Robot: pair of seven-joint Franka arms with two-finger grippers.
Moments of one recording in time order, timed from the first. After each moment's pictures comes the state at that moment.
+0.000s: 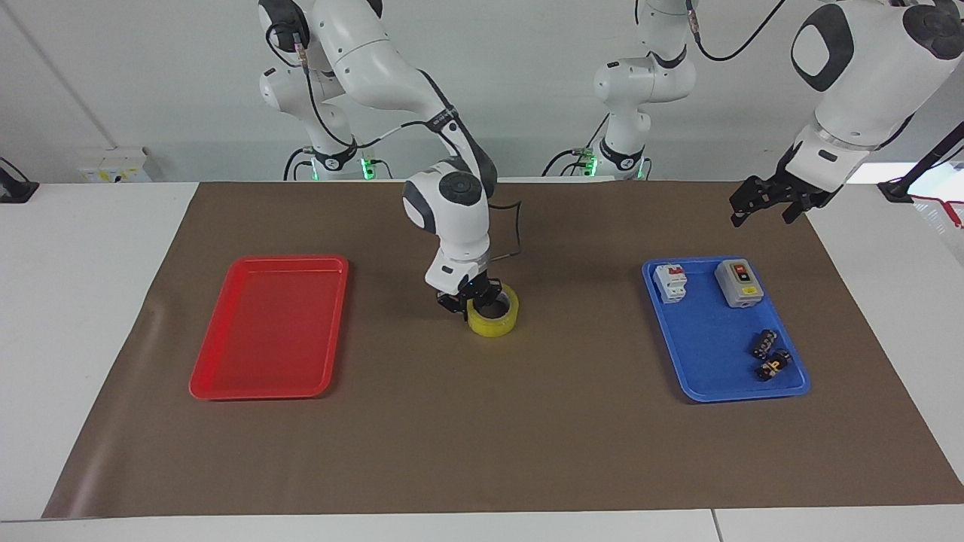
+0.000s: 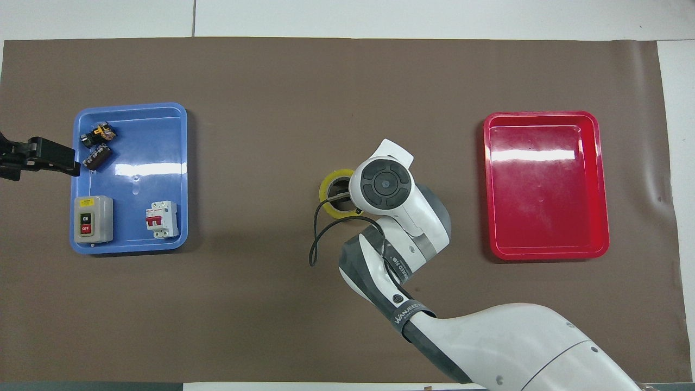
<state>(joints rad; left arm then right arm) 0.01 0.01 -0.02 -1.63 0.00 1.58 0.01 0.55 0.43 0.03 -1.86 -0.07 2.40 0.43</state>
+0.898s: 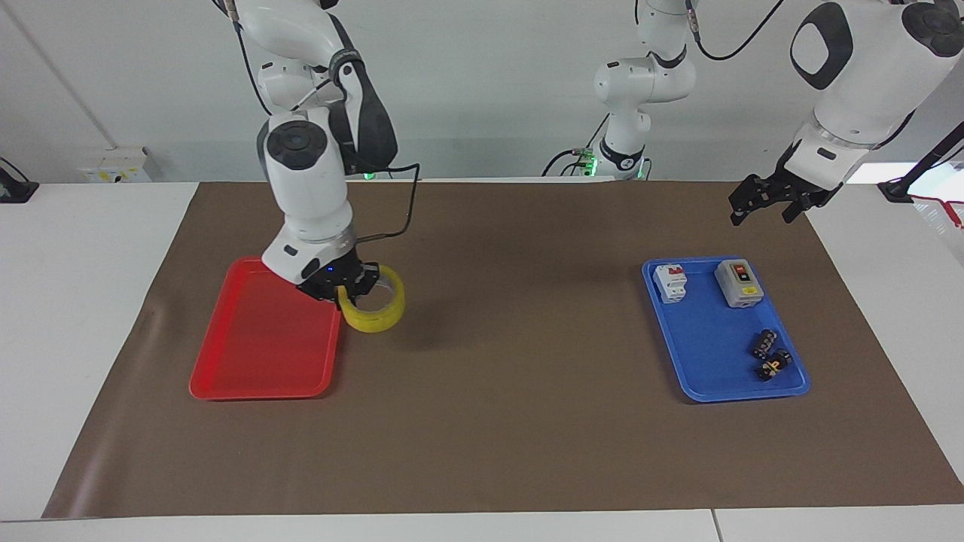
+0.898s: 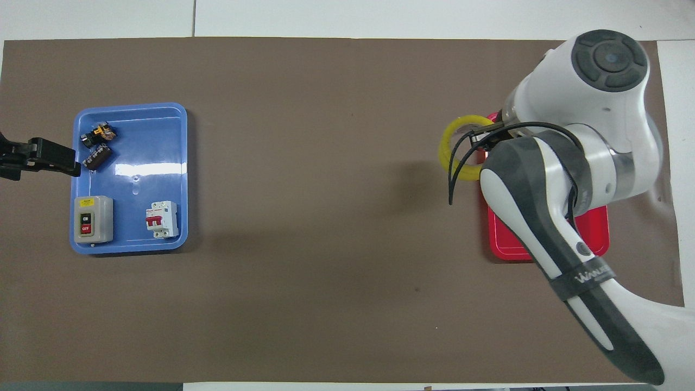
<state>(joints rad) 0.01 0.01 -0.02 -1.63 0.00 1.58 0.01 0.16 0.21 0.02 -1.74 -0.07 1.94 0.02</state>
